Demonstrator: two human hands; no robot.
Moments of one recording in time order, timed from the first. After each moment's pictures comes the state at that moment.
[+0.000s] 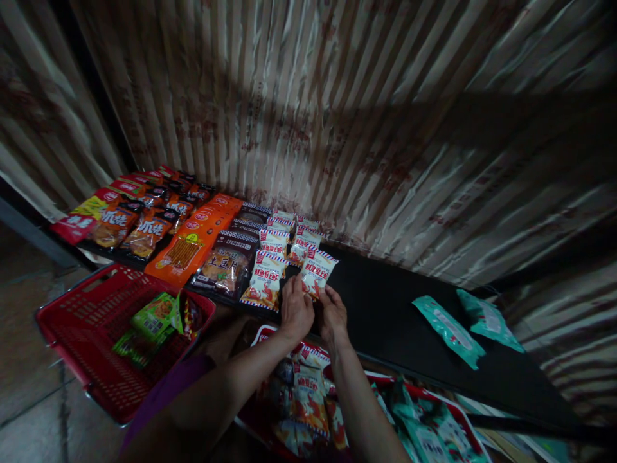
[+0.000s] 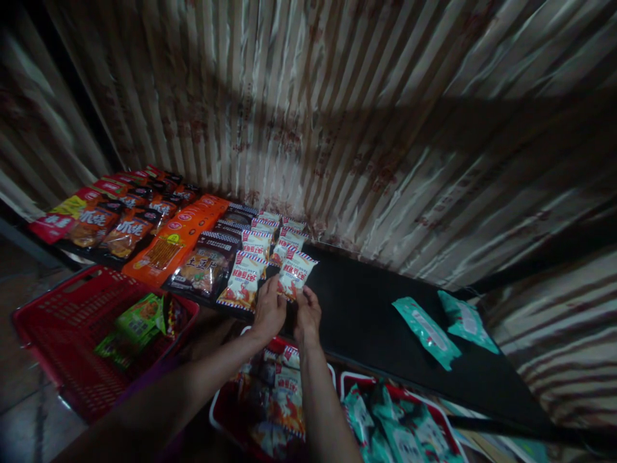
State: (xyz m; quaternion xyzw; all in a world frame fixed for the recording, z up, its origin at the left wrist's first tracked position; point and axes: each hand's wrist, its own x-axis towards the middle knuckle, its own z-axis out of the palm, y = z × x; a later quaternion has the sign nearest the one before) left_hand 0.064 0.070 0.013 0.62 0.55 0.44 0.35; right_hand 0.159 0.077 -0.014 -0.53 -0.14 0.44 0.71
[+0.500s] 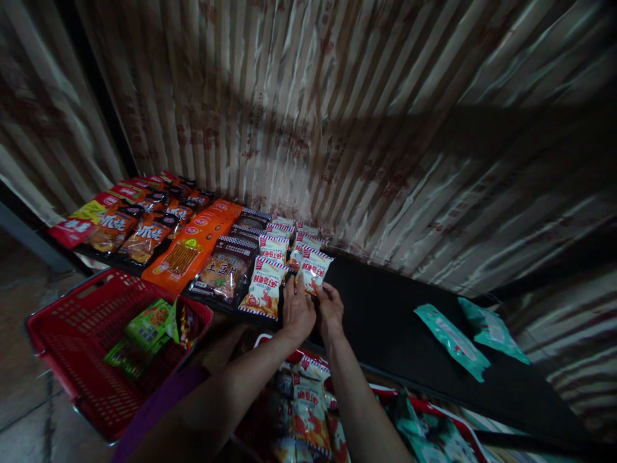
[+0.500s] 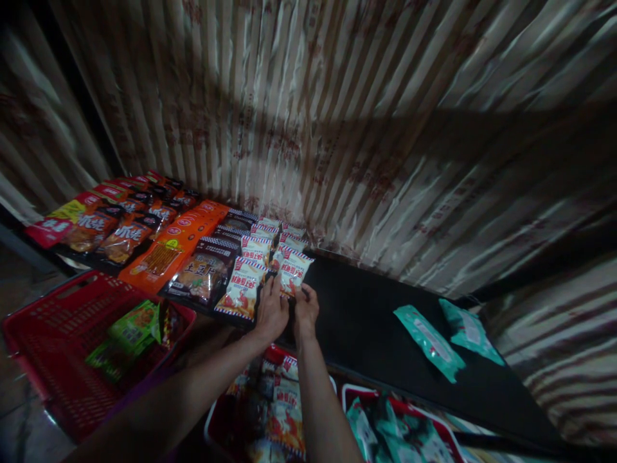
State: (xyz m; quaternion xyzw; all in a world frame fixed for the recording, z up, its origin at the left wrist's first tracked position) left_hand 0.073 0.083 0.012 0.65 0.59 0.38 0.29; right_hand 0.166 0.109 -0.024 -0.62 -0.21 0.35 0.67
